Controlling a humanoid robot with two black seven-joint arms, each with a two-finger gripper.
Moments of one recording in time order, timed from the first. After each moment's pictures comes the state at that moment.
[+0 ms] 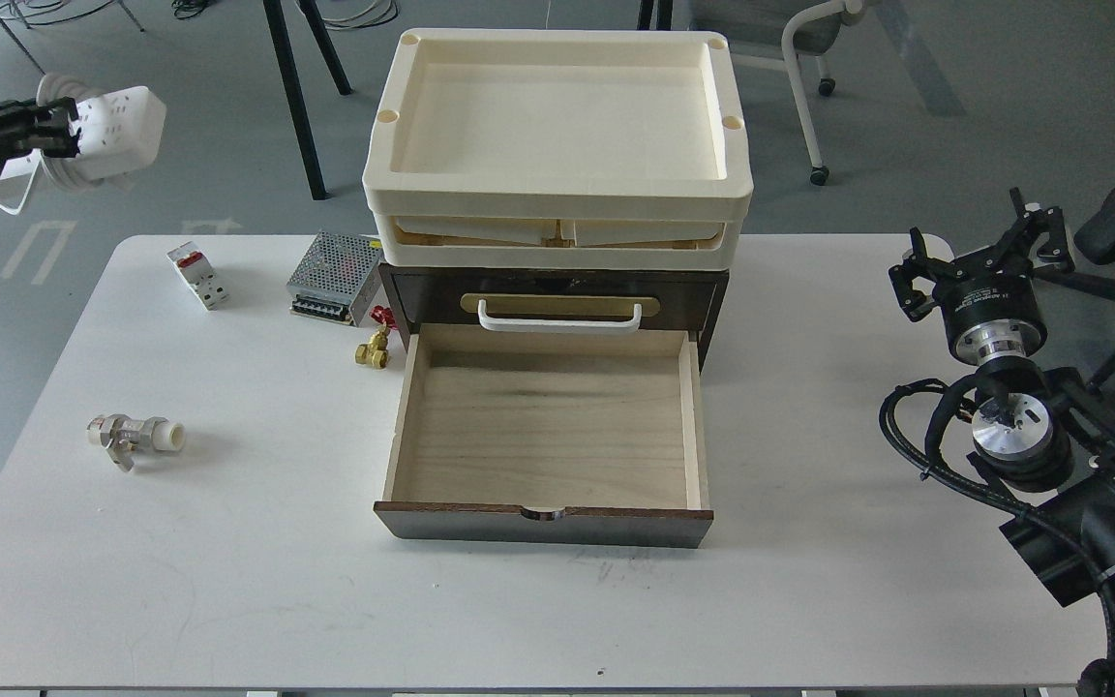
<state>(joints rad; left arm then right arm) -1.22 0.64 -0.12 -0.22 1.46 -0.15 -0.49 0.52 -0.28 1.01 0.78 0.10 0.16 0.44</state>
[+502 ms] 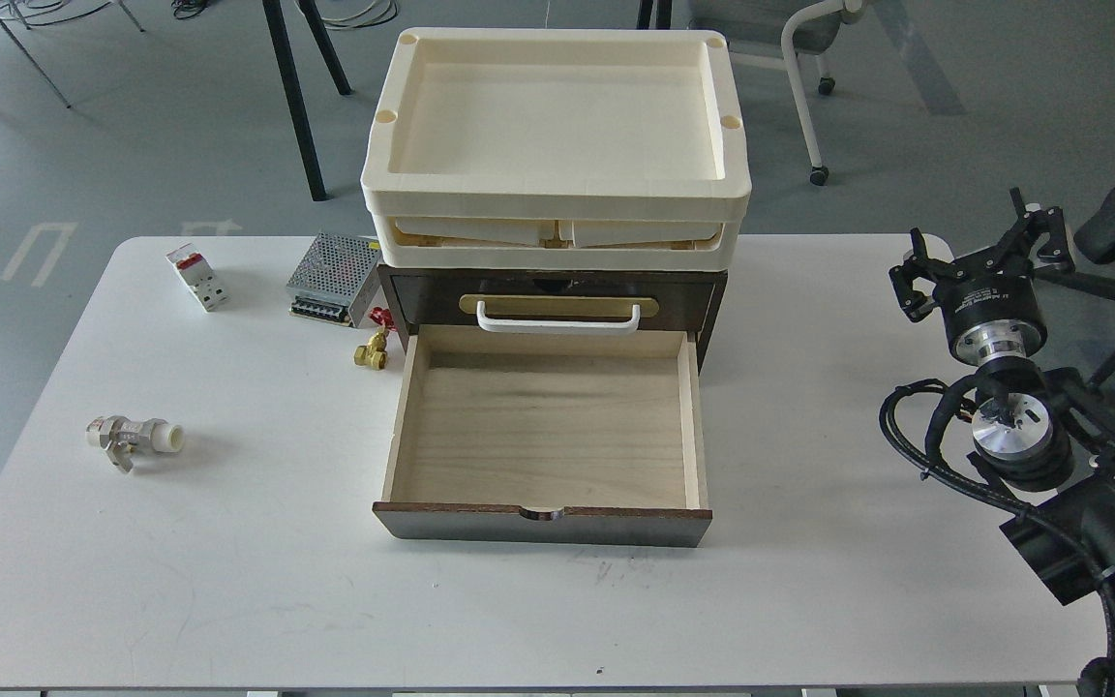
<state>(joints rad) -1.64 0.69 -0.13 -0.55 1.34 -0.48 -0.49 0.52 -0.28 1.01 0.78 0.10 0.16 0.44</state>
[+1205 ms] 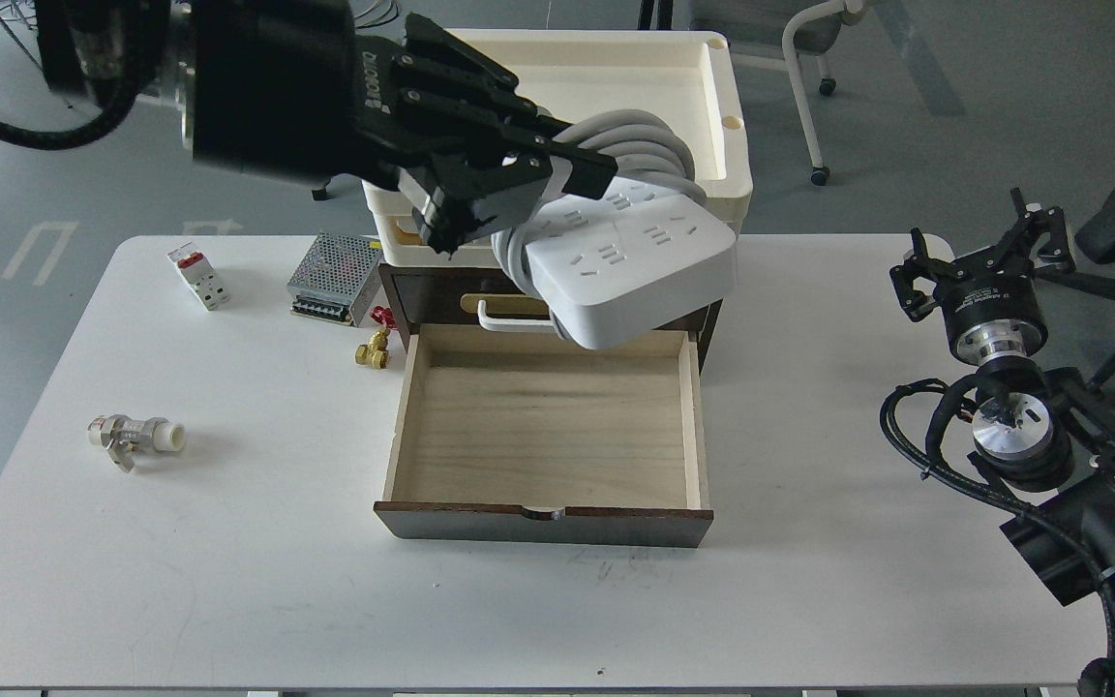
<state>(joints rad) -1.73 0.88 -0.12 -1.75 1.37 -0.49 -0.44 0.52 -0.28 1.01 0.78 0.10 0.16 0.44</state>
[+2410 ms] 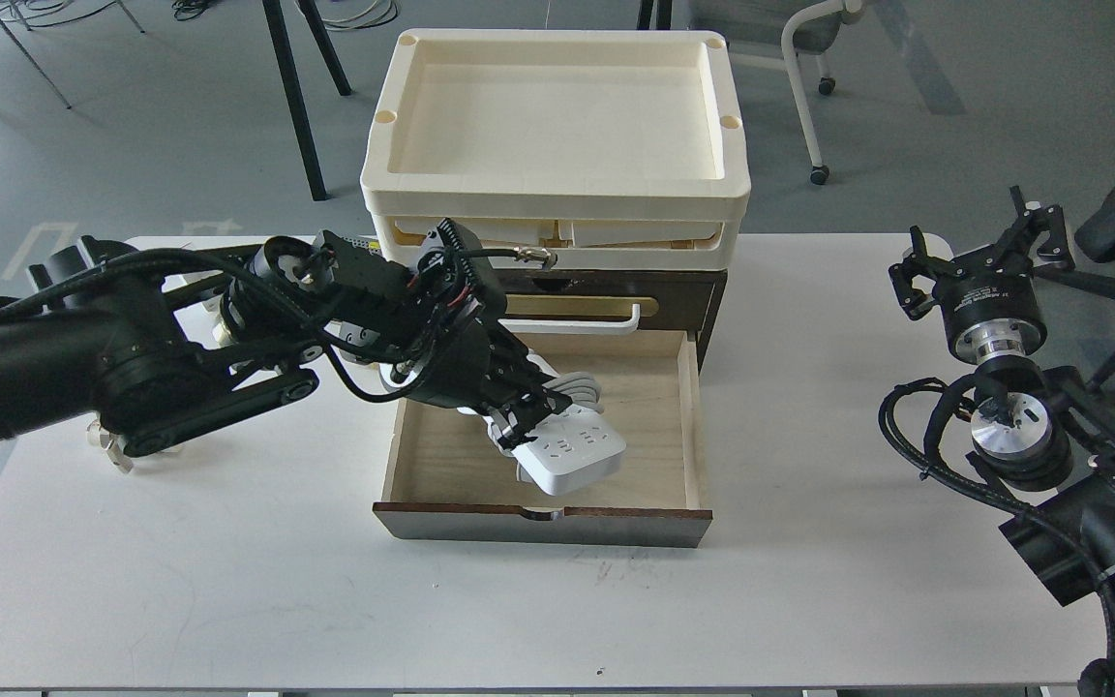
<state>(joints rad) -1.15 0.41 -0.12 -1.29 1.96 -0.49 -0.35 0.52 -0.28 1.00 0.79 0.10 0.16 0.44</state>
